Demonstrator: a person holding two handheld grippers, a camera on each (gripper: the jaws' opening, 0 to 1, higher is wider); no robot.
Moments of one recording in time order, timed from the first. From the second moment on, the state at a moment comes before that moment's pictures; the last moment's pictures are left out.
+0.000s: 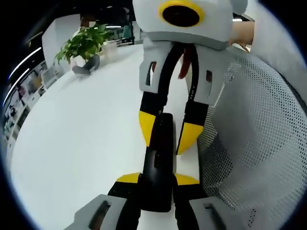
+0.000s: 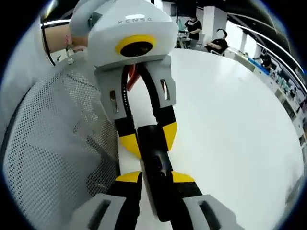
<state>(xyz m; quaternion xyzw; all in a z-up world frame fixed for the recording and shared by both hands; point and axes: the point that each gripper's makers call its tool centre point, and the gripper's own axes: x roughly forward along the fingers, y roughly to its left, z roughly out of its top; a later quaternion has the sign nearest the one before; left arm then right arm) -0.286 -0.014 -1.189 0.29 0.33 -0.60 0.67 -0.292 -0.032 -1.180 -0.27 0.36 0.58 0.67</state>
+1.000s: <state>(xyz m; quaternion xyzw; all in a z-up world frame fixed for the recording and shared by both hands) -0.286 -0.015 -1.188 0.27 0.31 -0.62 0.68 -0.288 -0.048 -1.189 -0.36 0.34 0.63 0.60</state>
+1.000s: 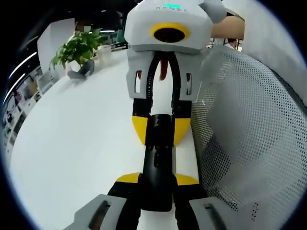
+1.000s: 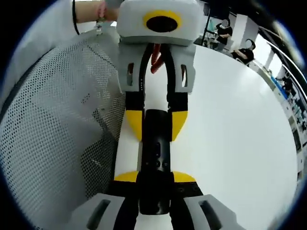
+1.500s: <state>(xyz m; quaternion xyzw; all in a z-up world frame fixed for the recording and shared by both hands) -0.269 -0.014 -1.159 0.13 0.30 -0.54 0.78 -0.289 -0.047 -1.190 -0.35 0.34 0.62 0.61</state>
